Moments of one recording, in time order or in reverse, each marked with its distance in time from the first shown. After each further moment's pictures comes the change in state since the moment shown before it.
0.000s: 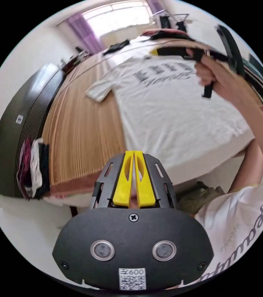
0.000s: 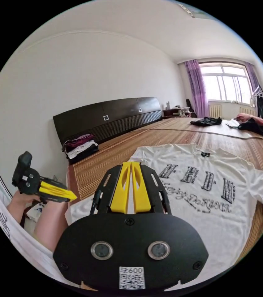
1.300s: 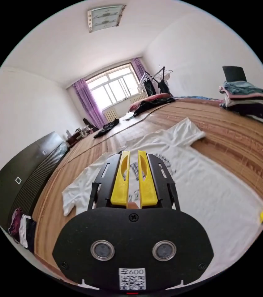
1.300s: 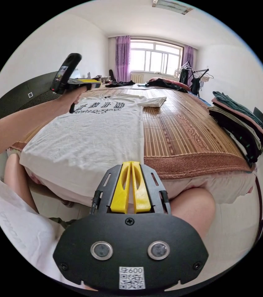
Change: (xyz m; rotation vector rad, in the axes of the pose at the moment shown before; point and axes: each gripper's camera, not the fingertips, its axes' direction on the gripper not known) left arm 0.256 -0.270 0.008 0.504 -0.208 0.043; right arm 0.019 0.081 -0.205 -0.234 0.671 0.179
